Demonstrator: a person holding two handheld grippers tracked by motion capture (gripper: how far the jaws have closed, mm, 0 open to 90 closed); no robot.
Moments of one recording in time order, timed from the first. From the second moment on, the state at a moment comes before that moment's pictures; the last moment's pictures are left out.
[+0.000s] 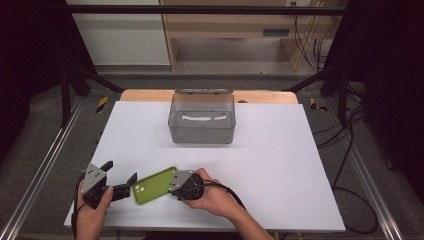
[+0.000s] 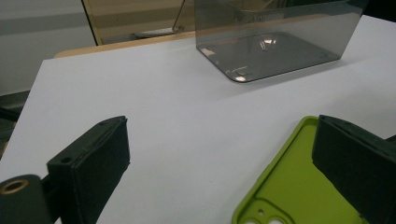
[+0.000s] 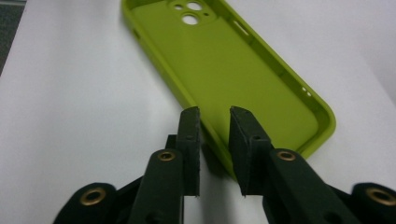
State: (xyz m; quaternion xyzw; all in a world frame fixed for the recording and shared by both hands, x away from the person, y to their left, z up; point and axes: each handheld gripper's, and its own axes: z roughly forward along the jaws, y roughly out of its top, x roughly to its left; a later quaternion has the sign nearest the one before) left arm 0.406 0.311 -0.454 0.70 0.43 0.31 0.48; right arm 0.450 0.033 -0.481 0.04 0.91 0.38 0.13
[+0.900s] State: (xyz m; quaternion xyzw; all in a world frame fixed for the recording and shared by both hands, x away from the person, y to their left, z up) left arm 0.404 0.318 -0.452 0.69 0.44 0.32 0.48; right arm 0.450 0.024 -0.477 0.05 0.91 0.39 0.12
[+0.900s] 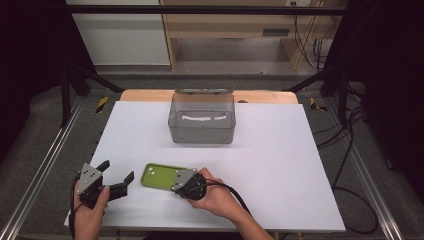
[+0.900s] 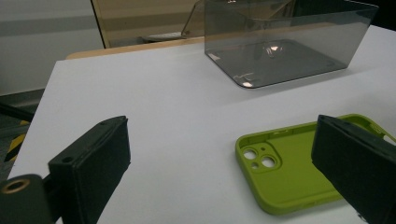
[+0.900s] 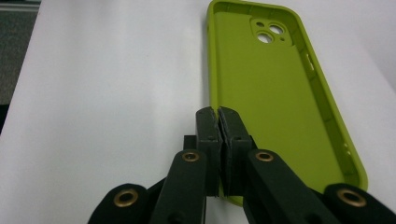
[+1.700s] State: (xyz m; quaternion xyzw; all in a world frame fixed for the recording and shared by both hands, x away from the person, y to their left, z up) left arm 0.400 0.323 -0.449 0.66 0.45 0.33 0.50; right arm 0.462 -0.033 -0.459 0.19 0.84 0.48 0.14
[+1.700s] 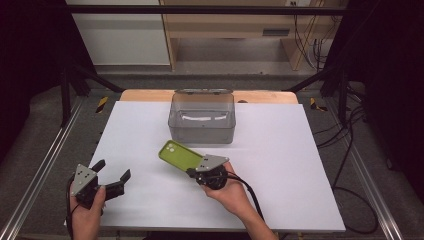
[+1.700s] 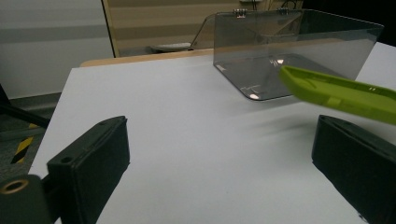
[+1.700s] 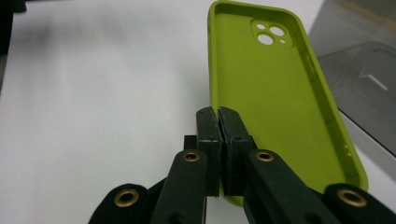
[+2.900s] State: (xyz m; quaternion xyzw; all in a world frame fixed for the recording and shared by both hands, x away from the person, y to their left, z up) left arm 0.444 0.174 -0.398 0.69 0.39 0.17 0.59; right arm 0.437 -0.137 -0.451 0.31 0.69 0.64 0.15
